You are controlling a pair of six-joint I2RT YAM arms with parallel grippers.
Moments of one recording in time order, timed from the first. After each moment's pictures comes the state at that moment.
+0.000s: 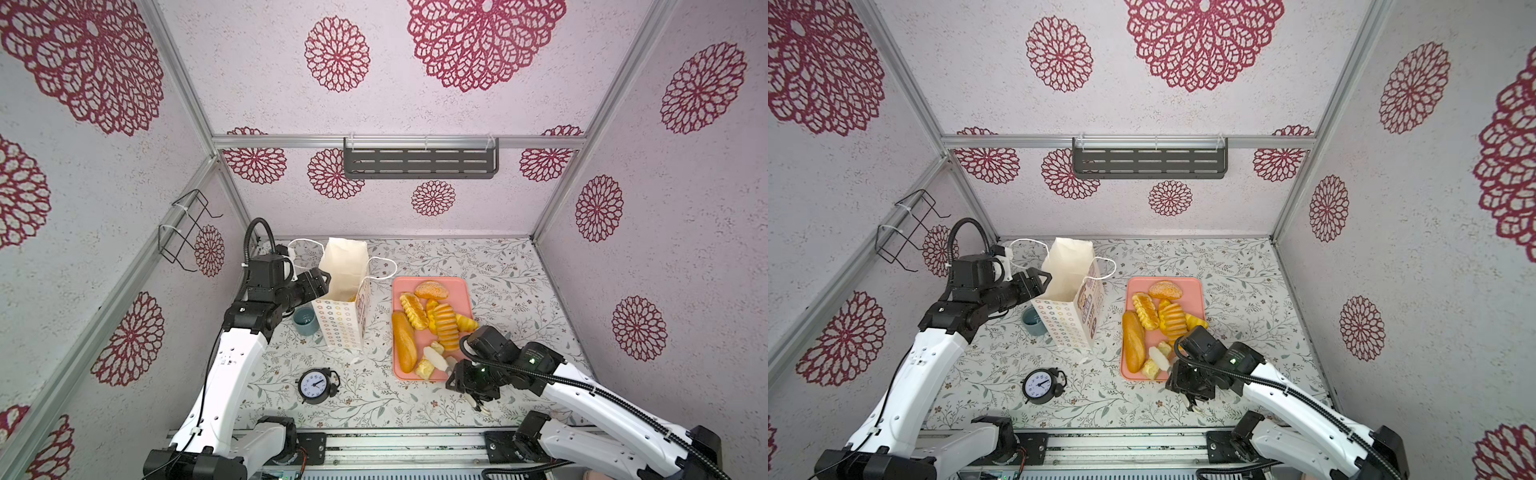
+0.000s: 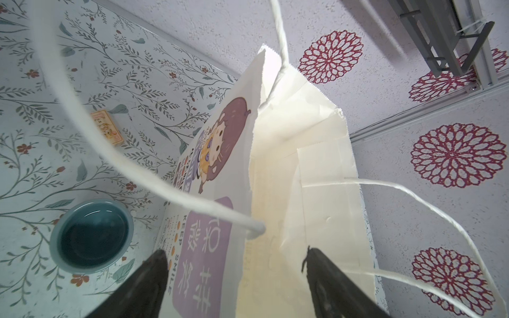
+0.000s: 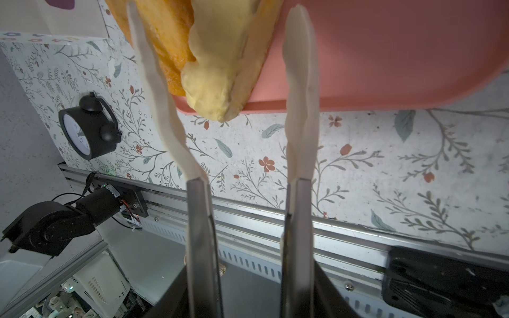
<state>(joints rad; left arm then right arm) -0.09 1.12 1.10 -0.60 0.27 -0.51 0.82 0.96 0.76 -0.97 -0.29 1.00</state>
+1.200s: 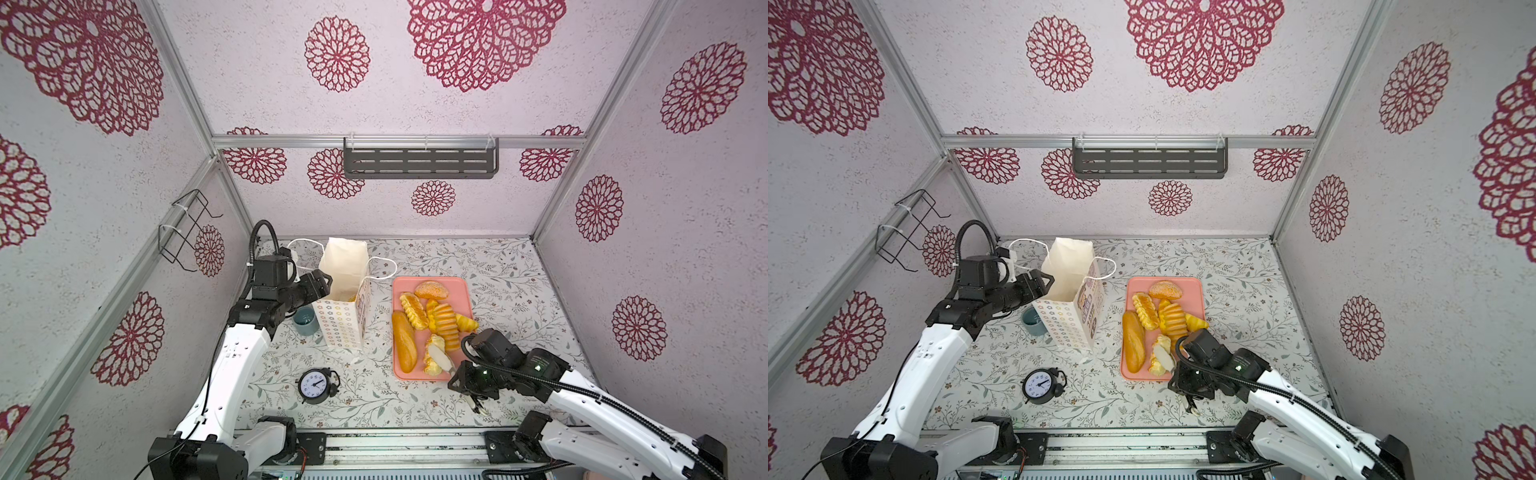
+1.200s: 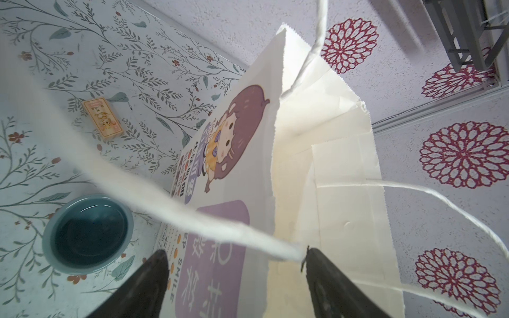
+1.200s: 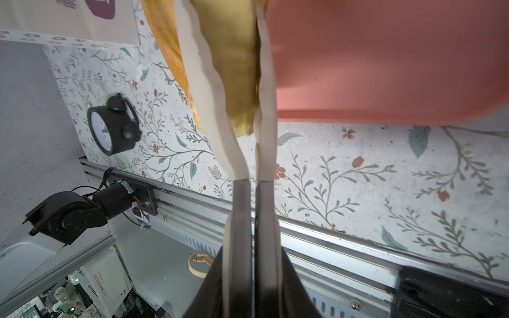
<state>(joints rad) -0.09 1.15 1.09 -0.59 0.28 -0.52 0.82 0.82 0.71 -0.93 -0.27 0.99</state>
